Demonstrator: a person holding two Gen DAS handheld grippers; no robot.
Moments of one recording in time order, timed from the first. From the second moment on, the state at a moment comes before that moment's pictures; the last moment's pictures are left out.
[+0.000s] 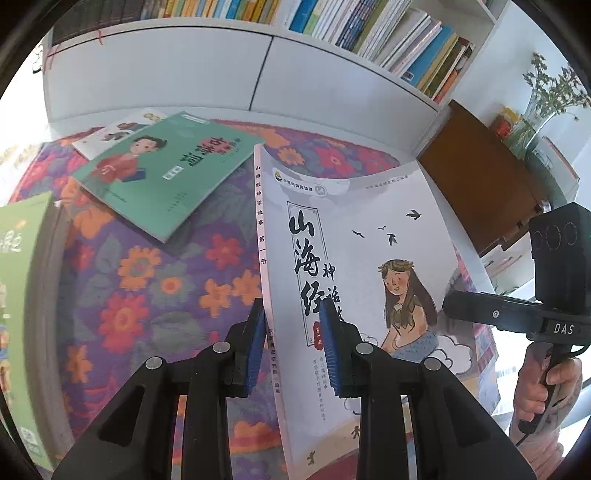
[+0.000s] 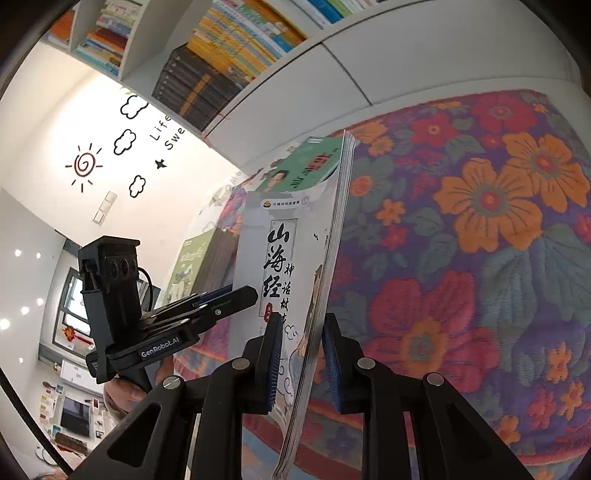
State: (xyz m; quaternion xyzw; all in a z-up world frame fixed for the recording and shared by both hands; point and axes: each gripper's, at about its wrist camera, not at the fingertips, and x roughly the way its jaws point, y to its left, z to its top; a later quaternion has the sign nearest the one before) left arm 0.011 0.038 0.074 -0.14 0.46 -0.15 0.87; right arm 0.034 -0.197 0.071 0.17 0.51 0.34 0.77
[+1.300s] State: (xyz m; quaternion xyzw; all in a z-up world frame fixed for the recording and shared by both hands) left arm -0.041 0.145 0.125 -0.17 0.40 -0.11 0.89; right arm 0.011 -0.085 0.117 0.15 0.50 0.41 0.75
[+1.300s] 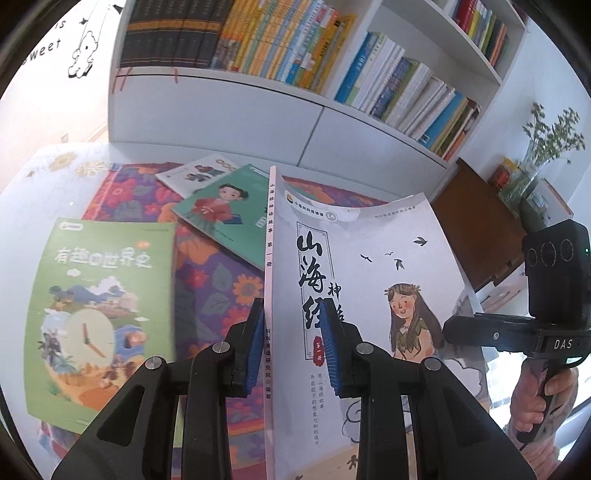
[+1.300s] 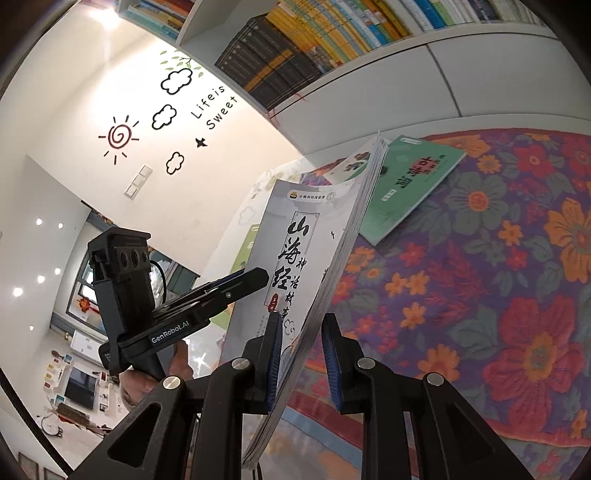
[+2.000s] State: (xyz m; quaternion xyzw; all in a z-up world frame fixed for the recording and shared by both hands) left arm -0.052 0.260 0.123 -0.20 0.38 -0.06 0.90; right arm 0.033 0.039 0.110 0.12 0.52 0.45 0.71
